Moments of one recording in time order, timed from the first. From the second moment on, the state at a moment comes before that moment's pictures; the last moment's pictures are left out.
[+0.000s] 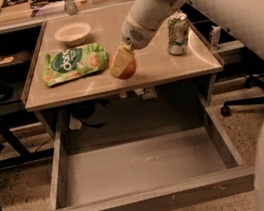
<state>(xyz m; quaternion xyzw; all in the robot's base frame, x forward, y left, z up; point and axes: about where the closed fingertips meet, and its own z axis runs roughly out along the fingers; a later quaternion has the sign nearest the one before) 0.665 -0.005 0.869 -0.54 0.79 0.17 0.25</state>
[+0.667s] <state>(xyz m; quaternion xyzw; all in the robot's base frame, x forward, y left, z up) 0.716 -0.025 0.878 -0.53 0.80 0.15 0.25</state>
